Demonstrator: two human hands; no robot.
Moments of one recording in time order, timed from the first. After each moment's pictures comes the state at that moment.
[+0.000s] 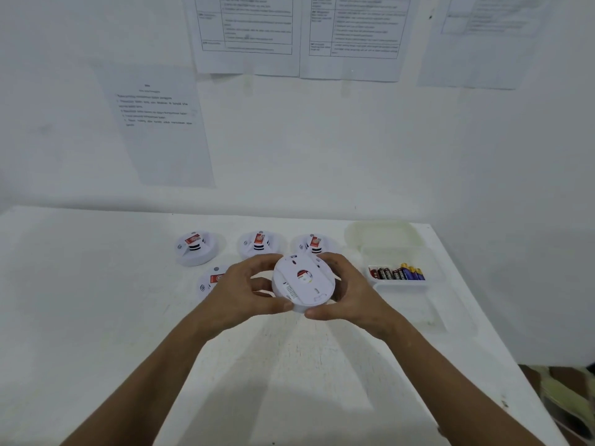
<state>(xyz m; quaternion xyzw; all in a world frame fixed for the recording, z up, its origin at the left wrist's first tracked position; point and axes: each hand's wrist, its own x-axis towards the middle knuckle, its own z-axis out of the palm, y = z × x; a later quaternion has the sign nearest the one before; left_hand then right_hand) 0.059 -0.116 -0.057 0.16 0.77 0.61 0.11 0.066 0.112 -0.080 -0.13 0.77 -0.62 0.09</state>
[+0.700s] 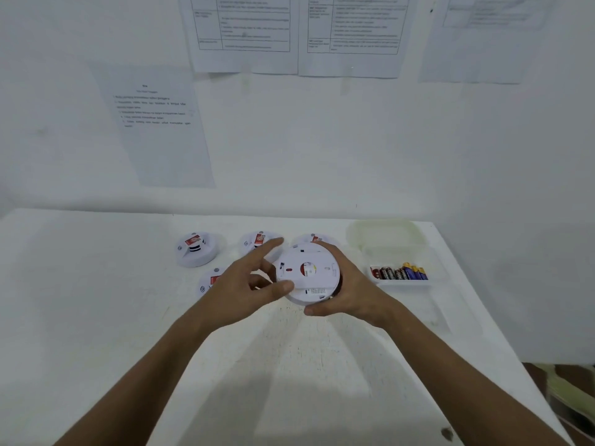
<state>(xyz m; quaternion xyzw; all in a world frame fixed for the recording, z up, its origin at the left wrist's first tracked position) 0.050 -0.115 -0.055 0.17 0.82 0.55 0.07 0.051 0.113 -0.069 -0.19 0.76 -0.61 0.10</state>
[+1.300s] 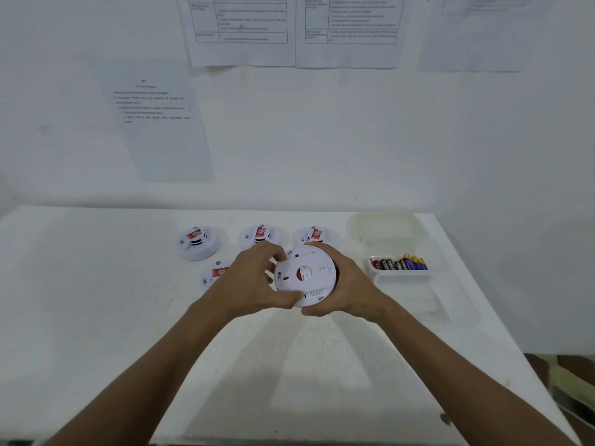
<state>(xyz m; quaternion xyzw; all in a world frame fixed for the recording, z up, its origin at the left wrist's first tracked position) 0.045 -0.104 -0.059 0.20 0.90 0.38 -0.01 0.053 0.108 -0.087 -0.19 0.80 -0.57 0.04</state>
